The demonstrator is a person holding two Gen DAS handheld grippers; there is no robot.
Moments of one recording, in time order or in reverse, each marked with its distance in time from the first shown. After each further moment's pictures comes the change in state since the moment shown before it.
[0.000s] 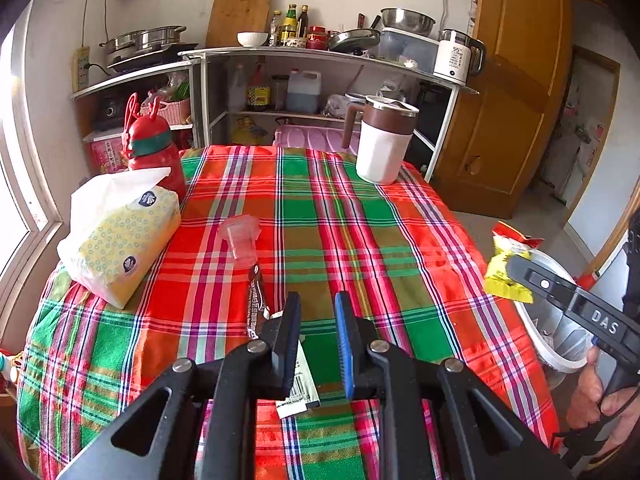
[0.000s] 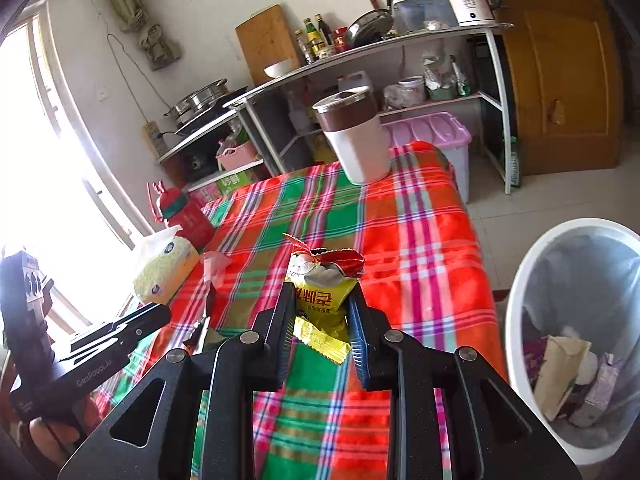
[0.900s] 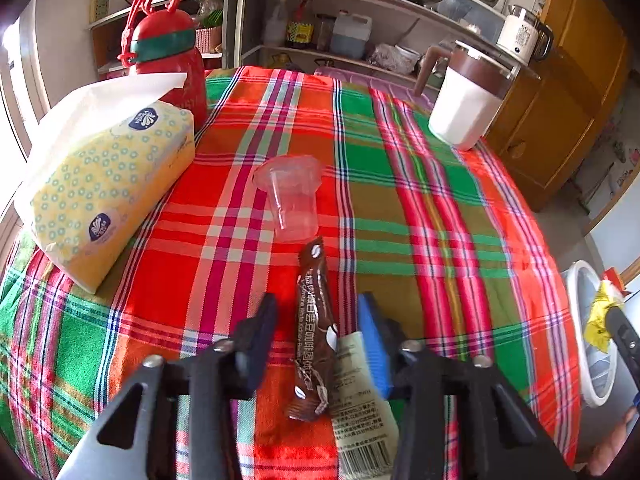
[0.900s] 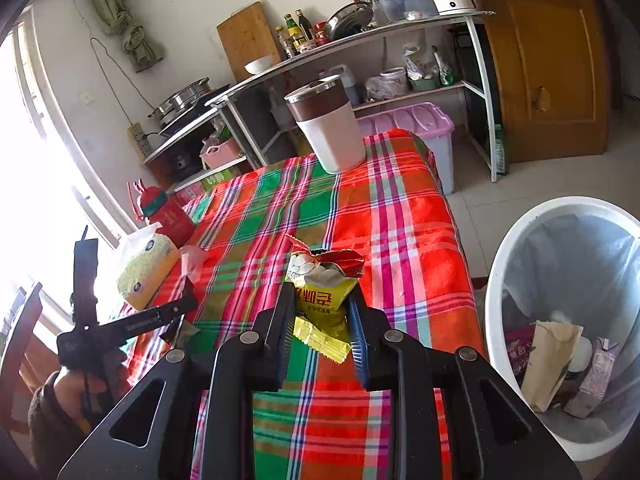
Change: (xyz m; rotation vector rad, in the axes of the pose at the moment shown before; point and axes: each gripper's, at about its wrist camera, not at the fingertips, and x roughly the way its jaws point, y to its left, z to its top) left arm 0.090 0.046 0.000 -0.130 0.201 0.057; right arm 0.006 -0.019 -0.008 0.037 0.015 -0.034
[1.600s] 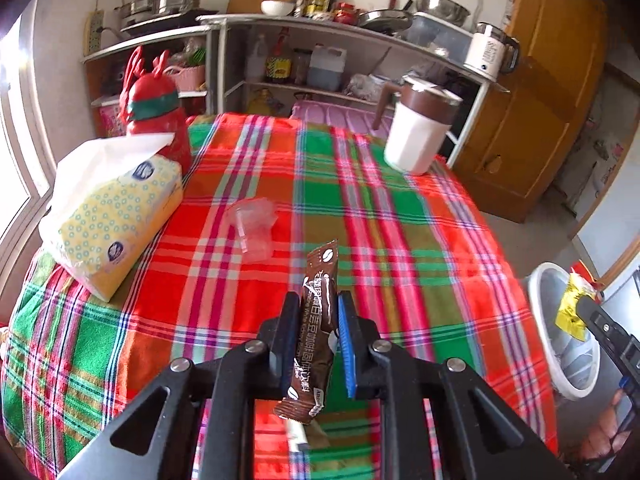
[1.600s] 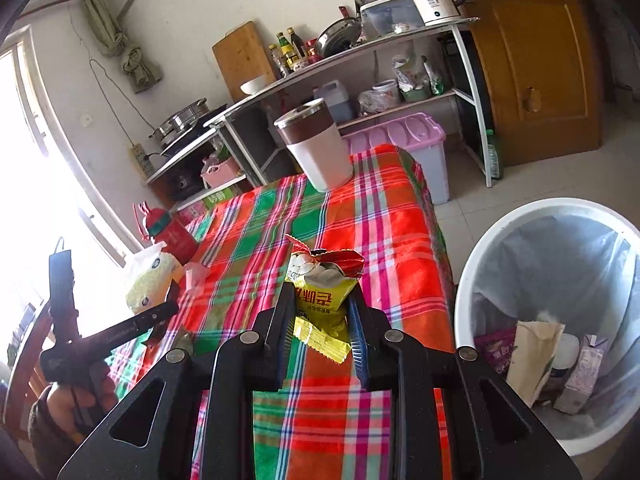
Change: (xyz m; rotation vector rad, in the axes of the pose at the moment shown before) left arm -0.058 -0.028 -0.006 0.052 -0.122 -0.052; right arm -0.031 -0.020 0.003 0.043 -0.062 0.011
